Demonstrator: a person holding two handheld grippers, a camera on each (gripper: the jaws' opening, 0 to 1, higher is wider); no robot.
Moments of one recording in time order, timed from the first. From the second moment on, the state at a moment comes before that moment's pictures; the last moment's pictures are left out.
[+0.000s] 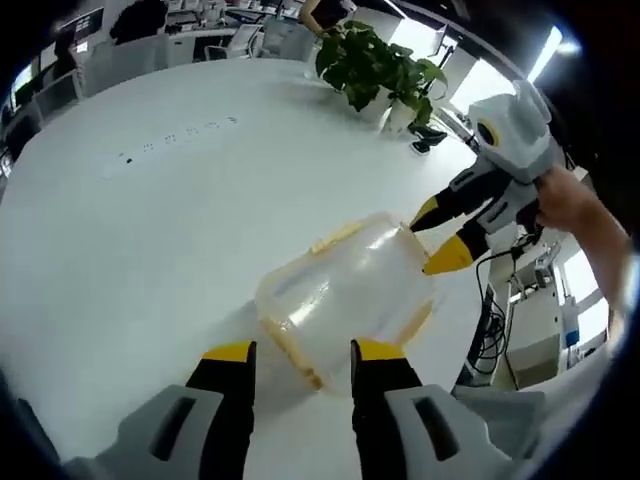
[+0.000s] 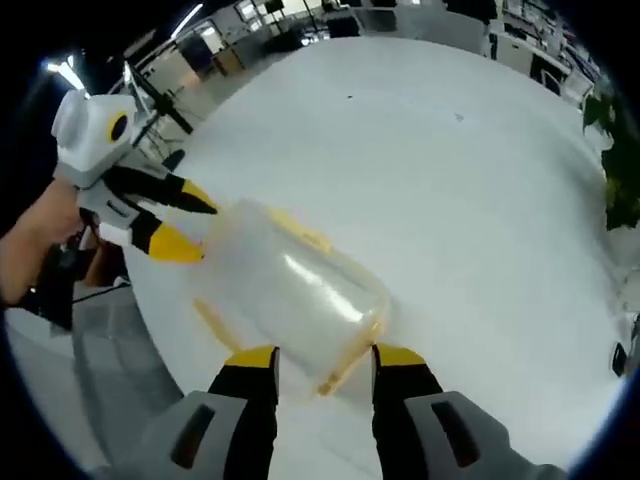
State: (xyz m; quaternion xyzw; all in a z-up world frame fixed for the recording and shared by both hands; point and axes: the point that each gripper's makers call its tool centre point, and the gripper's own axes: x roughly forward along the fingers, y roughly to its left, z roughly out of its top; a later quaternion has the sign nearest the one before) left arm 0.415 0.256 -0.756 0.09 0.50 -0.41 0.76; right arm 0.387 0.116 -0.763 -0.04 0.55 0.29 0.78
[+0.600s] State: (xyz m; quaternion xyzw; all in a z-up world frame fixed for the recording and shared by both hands) left arm 0.414 0.263 -0.746 0.19 0.46 -0.48 0.72; right arm 0.382 0.119 -0.758 -0.14 0.55 0.34 0.75
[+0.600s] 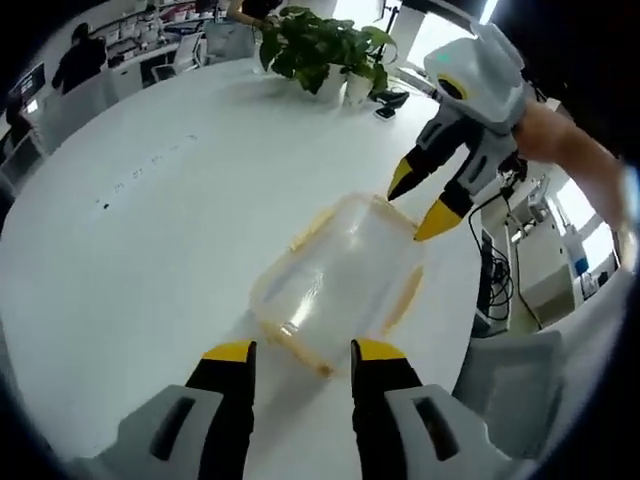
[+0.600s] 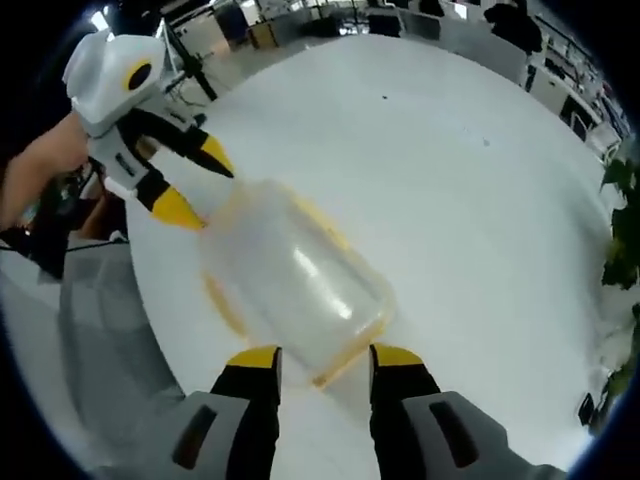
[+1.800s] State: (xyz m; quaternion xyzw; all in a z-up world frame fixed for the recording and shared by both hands) left arm 0.405 0.246 -0.740 0.33 0.38 -0.58 0.65; right arm 0.382 0.132 -0.756 -0.26 0.51 0.42 0.70
